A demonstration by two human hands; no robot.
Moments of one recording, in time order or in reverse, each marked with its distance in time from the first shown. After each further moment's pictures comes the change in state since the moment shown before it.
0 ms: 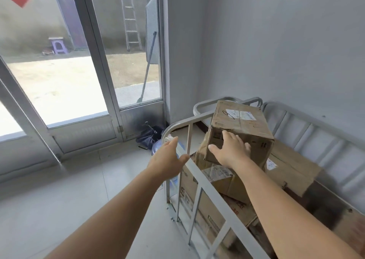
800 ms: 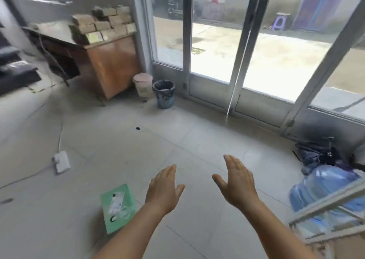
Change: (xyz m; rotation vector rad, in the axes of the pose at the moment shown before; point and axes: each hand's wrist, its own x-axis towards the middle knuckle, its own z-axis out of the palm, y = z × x) left_hand -0.408 -0.243 -0.004 -0.013 0.391 -1.039; right_hand -0.273 -0.259 0.189 -0.036 -0.477 -1.094
